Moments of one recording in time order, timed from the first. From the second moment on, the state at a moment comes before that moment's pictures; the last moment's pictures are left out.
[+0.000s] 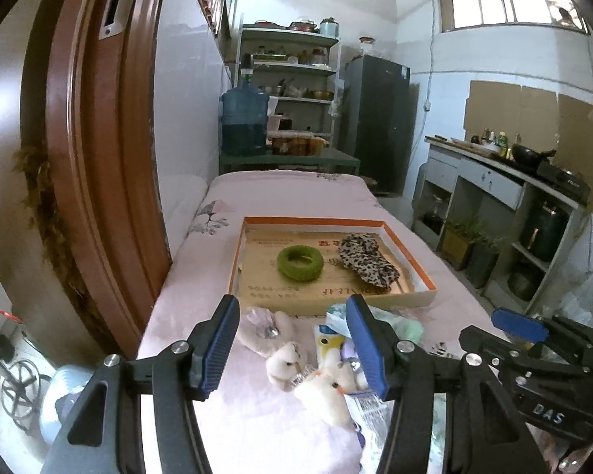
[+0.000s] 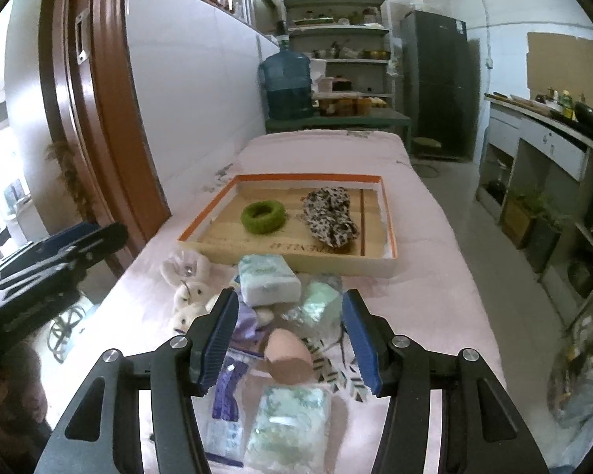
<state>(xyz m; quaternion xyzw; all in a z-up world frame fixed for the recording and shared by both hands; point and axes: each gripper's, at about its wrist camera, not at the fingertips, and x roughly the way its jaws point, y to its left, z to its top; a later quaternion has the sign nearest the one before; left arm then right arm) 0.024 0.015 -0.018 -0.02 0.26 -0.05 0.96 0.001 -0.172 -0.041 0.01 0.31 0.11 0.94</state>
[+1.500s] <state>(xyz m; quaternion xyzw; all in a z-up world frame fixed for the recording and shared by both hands) -0.013 -0.006 -0.105 -0.09 0.35 -0.17 0.92 -0.012 -0.176 -0.127 0.05 0.44 0.10 0.89</state>
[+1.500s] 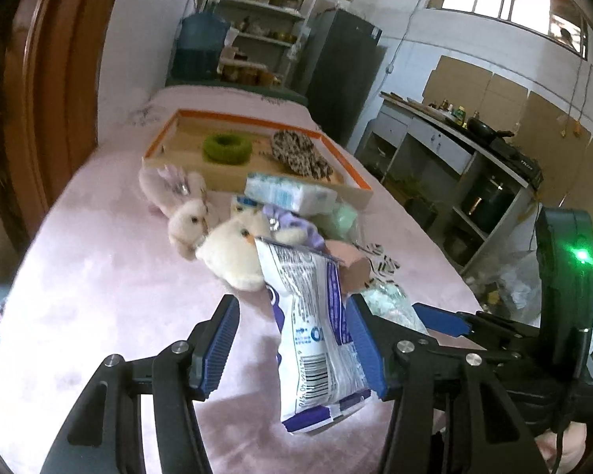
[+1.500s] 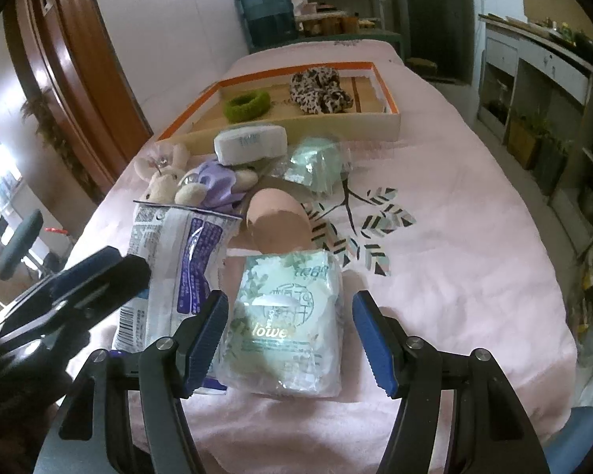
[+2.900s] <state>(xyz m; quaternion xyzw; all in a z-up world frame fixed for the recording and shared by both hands) 0.003 -0.018 -0.142 -0.11 0.41 -0.20 0.89 -0.012 -0.179 -0.138 0.03 0.44 0.11 0.89</state>
